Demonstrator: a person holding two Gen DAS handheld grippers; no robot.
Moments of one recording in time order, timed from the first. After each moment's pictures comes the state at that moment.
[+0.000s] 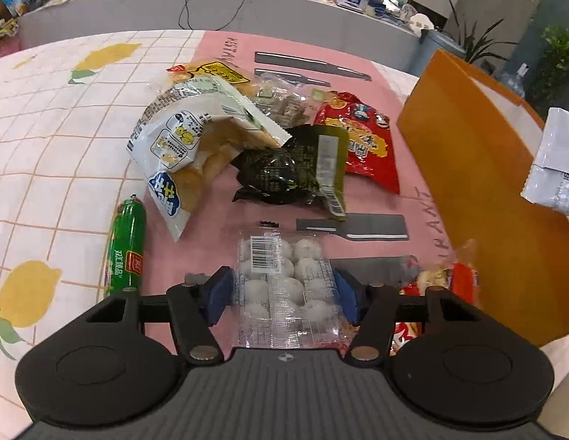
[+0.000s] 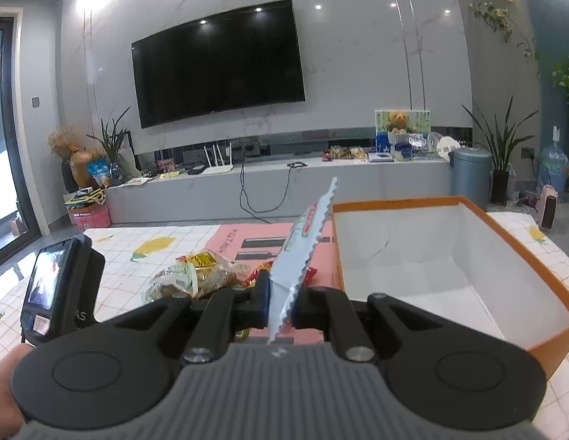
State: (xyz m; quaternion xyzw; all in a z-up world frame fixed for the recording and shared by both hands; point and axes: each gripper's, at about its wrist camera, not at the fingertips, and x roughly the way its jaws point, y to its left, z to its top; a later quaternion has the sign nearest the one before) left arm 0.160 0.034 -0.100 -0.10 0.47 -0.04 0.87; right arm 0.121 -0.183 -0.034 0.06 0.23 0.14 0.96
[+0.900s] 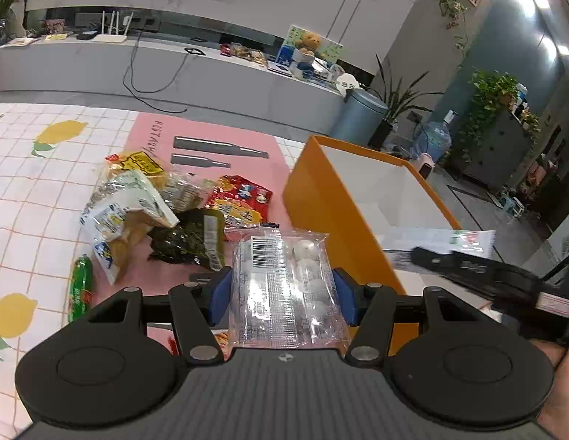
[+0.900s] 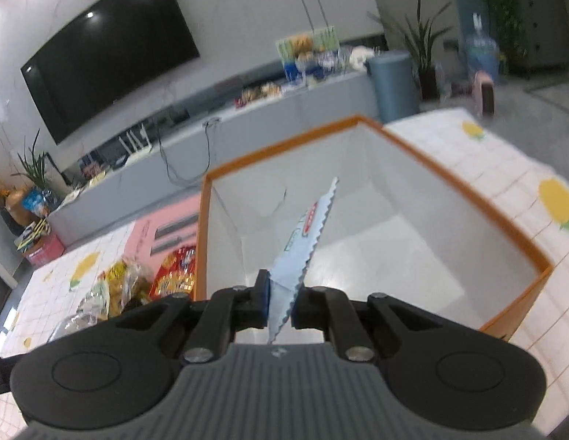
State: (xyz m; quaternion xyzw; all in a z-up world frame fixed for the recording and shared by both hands) left arm 0.119 -0.003 -0.012 -0.14 0.37 -0.13 0.91; right arm 0.182 -0.259 -0.060 0.19 0.37 0.03 0.91
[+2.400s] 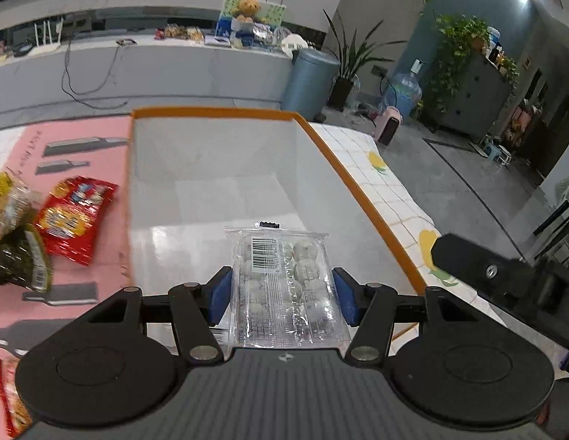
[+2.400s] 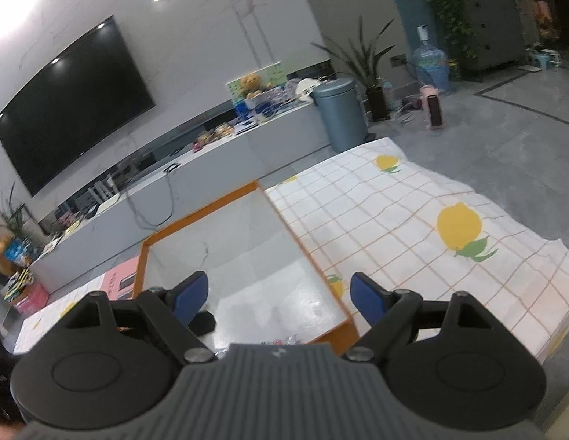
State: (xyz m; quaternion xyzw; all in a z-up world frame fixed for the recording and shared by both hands) left arm 0.167 -0.197 -0.024 -0.08 0.41 -0.17 0.89; right arm 0.129 -0.384 -0.009 0.23 0.31 -0.06 0.92
